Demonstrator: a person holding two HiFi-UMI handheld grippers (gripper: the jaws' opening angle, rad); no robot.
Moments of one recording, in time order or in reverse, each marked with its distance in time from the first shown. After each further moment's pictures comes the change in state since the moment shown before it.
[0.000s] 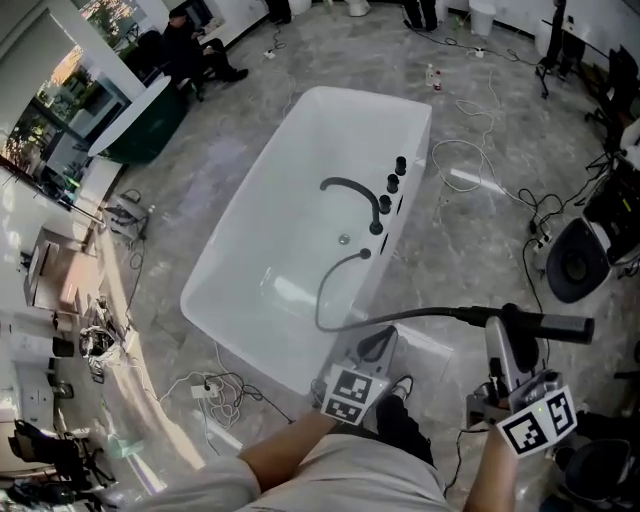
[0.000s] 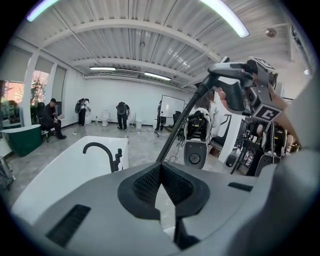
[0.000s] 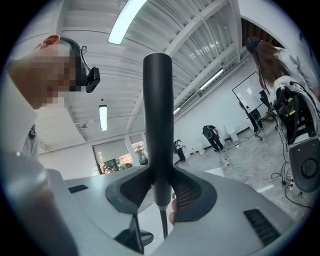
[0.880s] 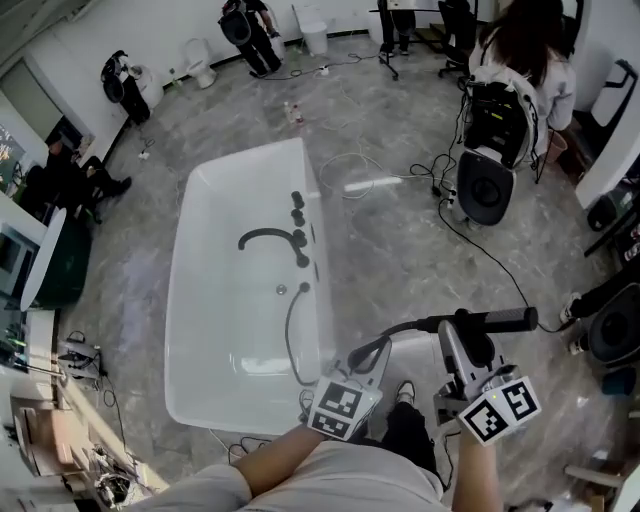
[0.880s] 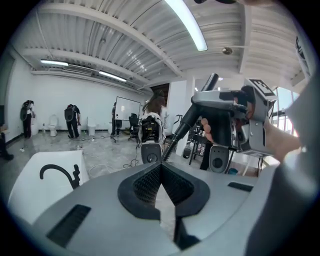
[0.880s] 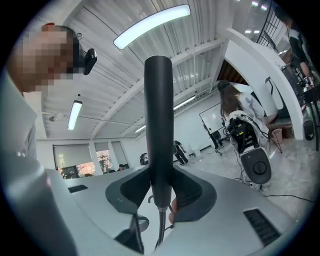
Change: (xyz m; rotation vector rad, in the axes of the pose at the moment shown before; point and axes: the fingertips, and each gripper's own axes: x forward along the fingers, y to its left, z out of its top) left arm -0.057 -0.063 0.024 0.221 -0.023 -0.521; right arm -0.080 0.060 -0.062 -0.037 -0.185 -0.436
